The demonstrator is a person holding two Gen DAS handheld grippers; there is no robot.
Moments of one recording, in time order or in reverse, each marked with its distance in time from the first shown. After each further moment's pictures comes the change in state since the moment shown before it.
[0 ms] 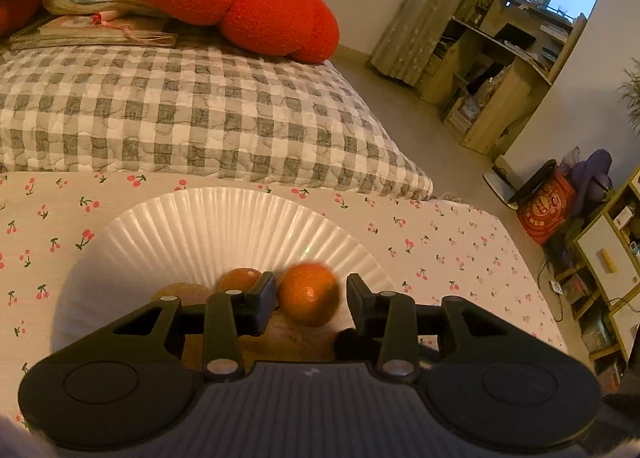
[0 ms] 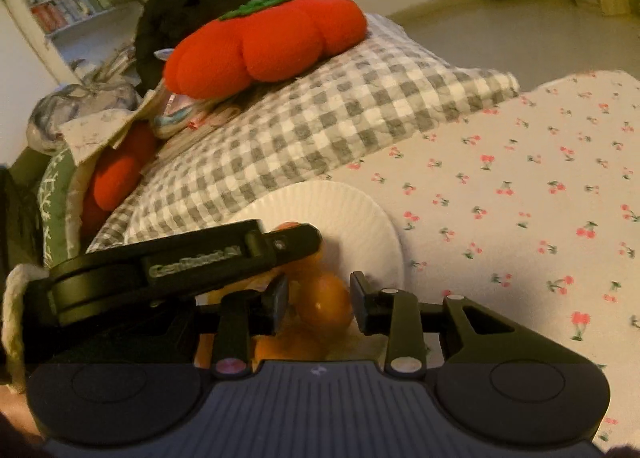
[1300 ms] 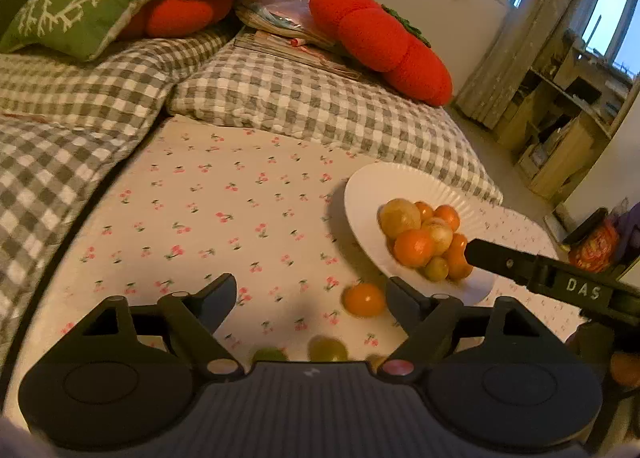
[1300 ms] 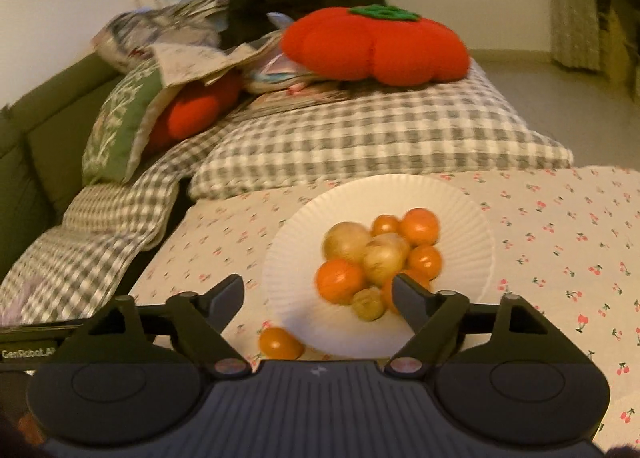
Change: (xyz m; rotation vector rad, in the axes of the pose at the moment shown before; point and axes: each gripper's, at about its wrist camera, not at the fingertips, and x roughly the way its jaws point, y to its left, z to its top) left arm -0.194 0.081 -0.095 -0.154 -0.082 0.239; right arm -0.051 0.100 -0.041 -0.352 0.025 0.042
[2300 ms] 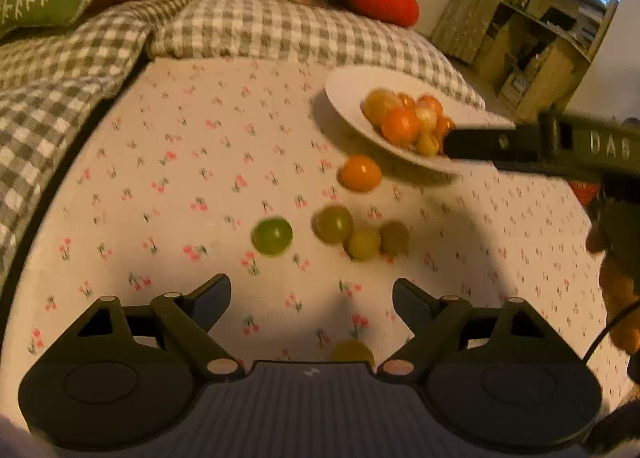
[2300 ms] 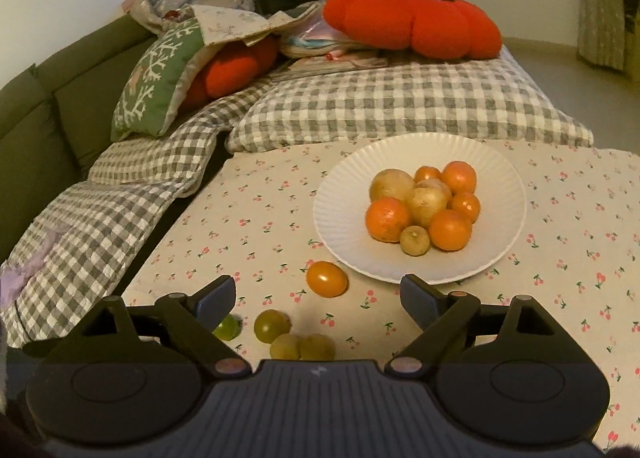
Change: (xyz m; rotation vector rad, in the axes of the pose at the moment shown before) left arm -0.004 0.001 -0.074 0.153 0.132 -0.024; right arm -0.014 0.027 -0.030 -0.047 0.075 0.043
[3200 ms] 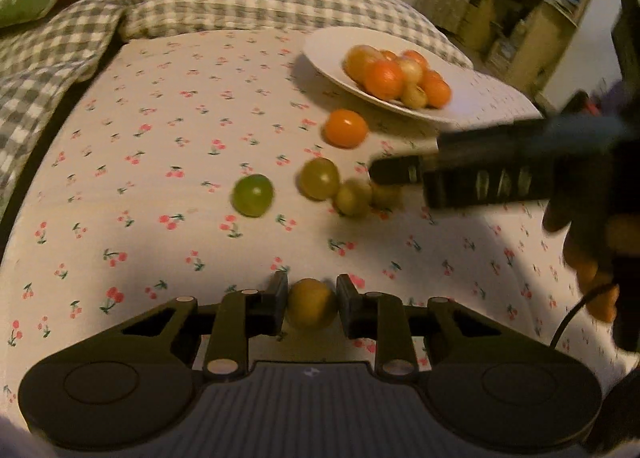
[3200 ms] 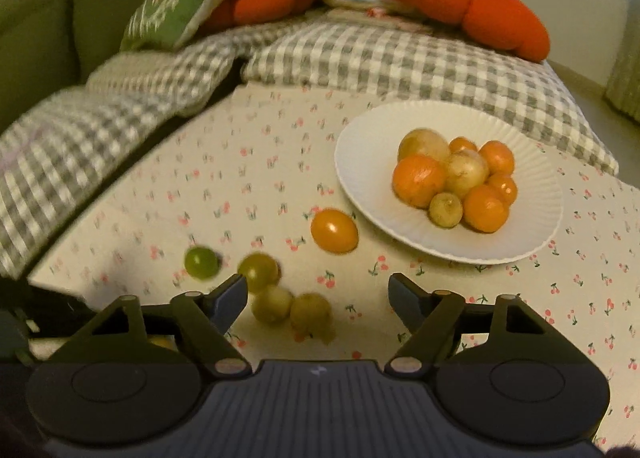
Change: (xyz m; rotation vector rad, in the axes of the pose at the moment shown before) left arm 0.015 -0.003 -0.013 0.051 0.052 -0.012; right arm 0.045 0.023 -0.025 -0.249 0.132 -0.083
